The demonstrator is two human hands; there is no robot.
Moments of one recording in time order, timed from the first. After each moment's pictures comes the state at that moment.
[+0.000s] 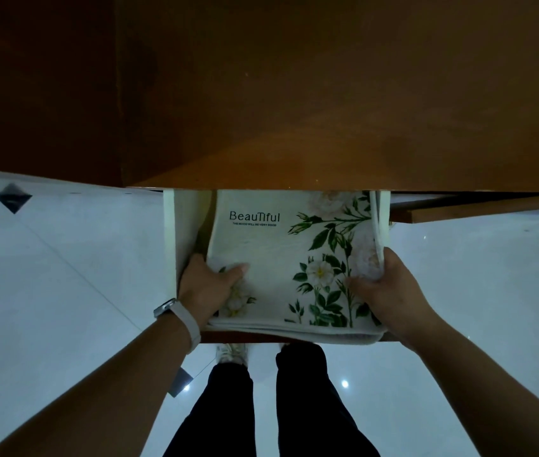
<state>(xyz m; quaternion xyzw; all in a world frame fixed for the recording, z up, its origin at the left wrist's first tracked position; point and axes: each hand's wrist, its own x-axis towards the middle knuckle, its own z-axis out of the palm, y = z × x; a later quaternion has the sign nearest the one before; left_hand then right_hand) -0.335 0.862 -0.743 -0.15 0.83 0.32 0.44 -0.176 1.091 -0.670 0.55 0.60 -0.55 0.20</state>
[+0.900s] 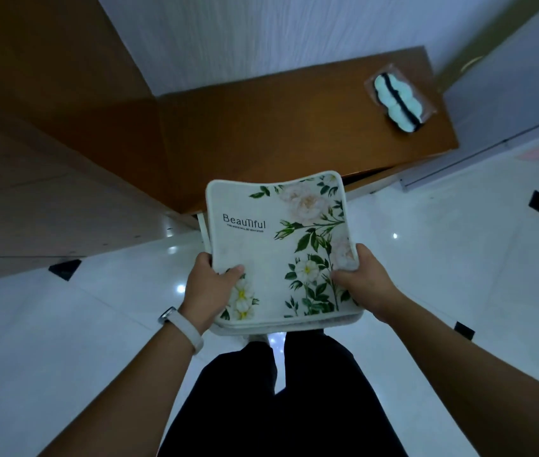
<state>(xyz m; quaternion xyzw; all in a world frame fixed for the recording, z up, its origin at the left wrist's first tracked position) -0.328 0.815 -0.458 0.01 0.81 0.37 0.45 -0.123 0.992 -0.426 0.58 0.61 -0.54 0.09</state>
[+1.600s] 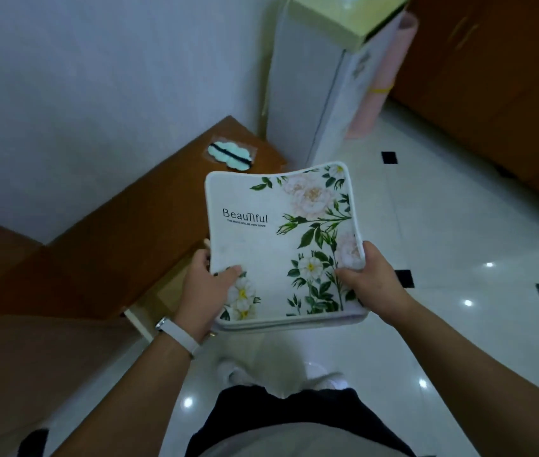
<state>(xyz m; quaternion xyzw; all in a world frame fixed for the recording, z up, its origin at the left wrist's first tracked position) -0.182 0.922 -0.286 0.28 0.72 0.40 0.50 0.086 0.963 -0.259 0.70 0.53 -0.45 -0.18</state>
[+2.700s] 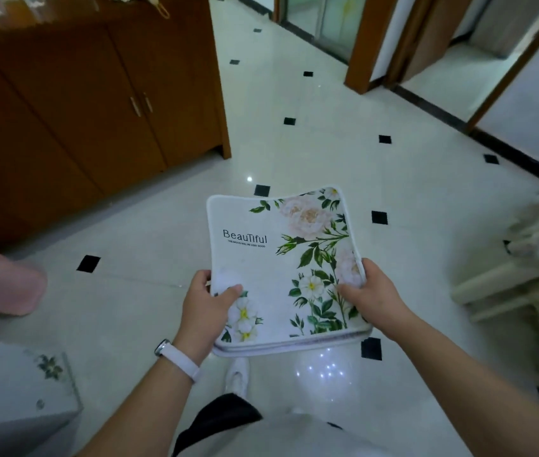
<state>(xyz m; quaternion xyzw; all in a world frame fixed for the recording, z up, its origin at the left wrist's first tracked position) 0.430 0.999 -0.238 0.70 0.36 0.07 0.62 0.533 0.740 -0.216 0.87 0.00 -0.23 -0.45</state>
